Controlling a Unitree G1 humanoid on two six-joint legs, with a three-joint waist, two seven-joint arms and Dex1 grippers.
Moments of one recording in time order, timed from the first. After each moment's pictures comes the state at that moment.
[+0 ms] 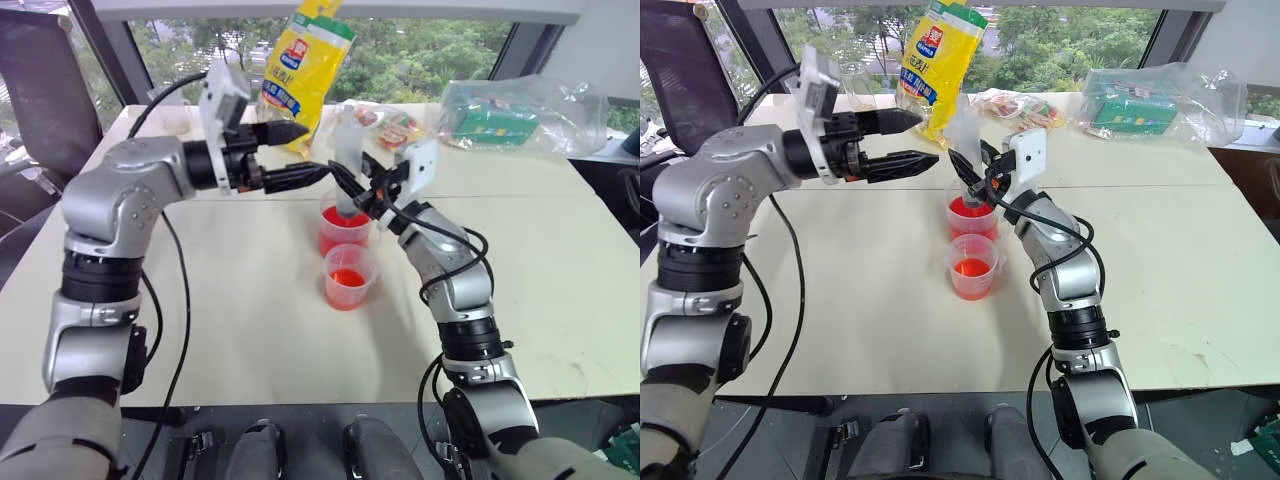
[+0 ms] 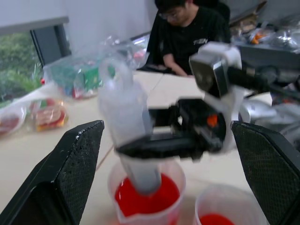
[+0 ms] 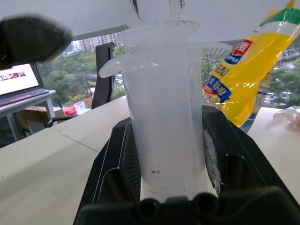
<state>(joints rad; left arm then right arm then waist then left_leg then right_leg) -0.99 0.57 -0.02 0.06 -0.61 0.70 -0.98 -0.66 -0.14 0.01 0.04 0.22 0.25 0.46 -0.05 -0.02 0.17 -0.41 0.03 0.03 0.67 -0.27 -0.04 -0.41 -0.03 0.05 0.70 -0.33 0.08</state>
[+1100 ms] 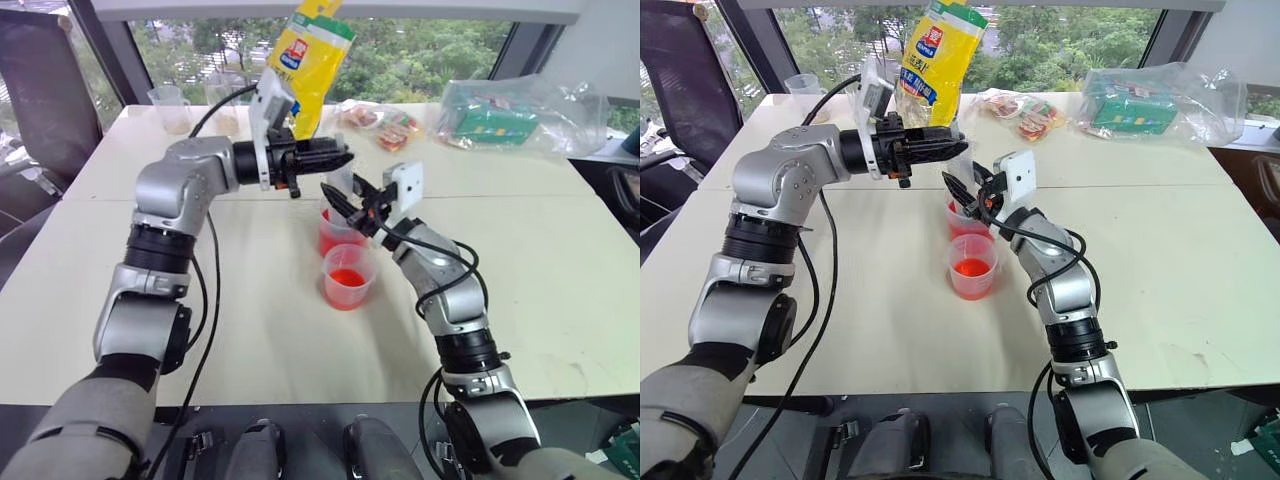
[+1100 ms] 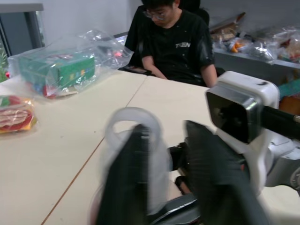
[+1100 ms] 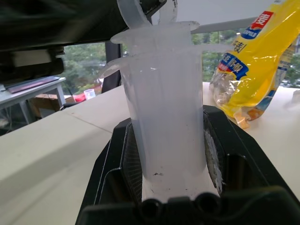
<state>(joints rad) -1.11 0.41 -0.05 0.37 -0.48 0.61 -1.08 -0.61 -0.15 0.05 0.03 0.22 0.24 0.49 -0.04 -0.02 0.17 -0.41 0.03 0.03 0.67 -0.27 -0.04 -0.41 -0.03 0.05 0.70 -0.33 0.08</state>
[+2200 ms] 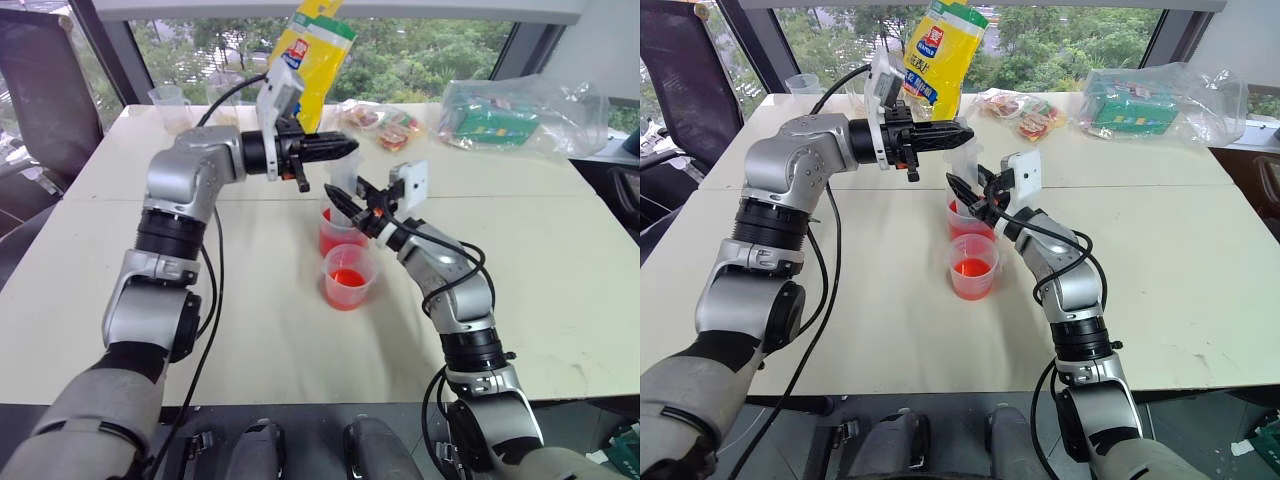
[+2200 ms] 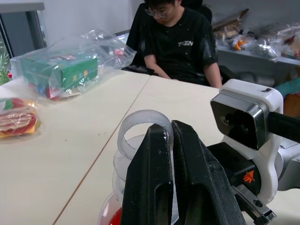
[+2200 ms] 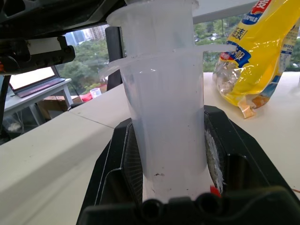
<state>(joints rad) -1.19 0.37 -0.05 0.48 -0.42 0.57 -1.10 -0.61 -0.16 0.02 0.02 0.28 0.33 0.51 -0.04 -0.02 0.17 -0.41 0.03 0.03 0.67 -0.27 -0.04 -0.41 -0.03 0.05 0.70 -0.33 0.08</state>
